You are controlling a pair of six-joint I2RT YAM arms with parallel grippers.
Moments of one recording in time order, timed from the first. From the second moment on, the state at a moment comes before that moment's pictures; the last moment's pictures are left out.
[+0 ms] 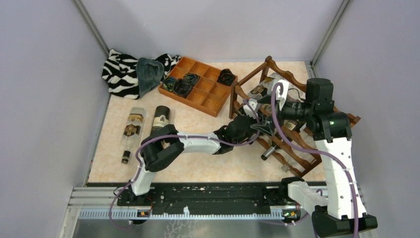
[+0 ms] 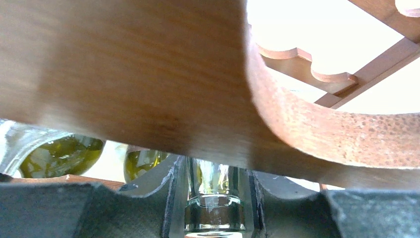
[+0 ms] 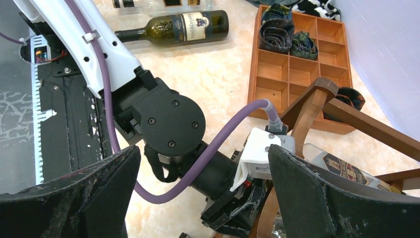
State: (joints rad) left arm -1.15 2.09 1.33 0.71 -0.28 -0.48; right arm 0.11 0.97 1.35 -0.98 -1.01 -0.68
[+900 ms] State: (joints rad) left arm -1.17 2.07 1.33 0.69 -0.32 -0.37; right arm 0.10 0.96 1.35 -0.98 -1.02 -0.68
